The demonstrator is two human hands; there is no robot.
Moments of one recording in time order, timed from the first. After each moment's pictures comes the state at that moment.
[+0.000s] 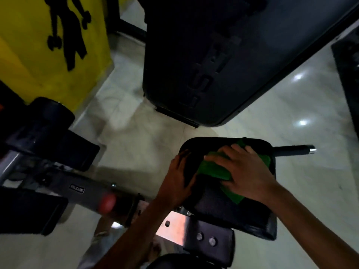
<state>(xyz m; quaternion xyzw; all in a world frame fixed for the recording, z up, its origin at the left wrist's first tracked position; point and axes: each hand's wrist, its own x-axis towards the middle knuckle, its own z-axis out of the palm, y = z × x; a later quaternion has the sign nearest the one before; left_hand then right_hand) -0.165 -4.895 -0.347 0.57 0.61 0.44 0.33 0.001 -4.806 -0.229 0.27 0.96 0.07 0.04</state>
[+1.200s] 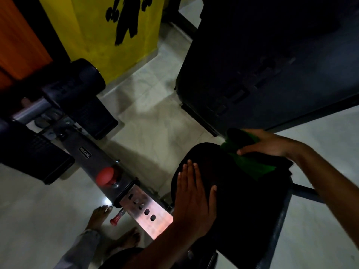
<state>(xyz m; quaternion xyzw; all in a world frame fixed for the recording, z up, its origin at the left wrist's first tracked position) -0.078 -4.904 -0.316 0.42 0.83 0.28 0.25 -0.039 -4.673 -0.205 0.43 0.76 -0.42 0.24</state>
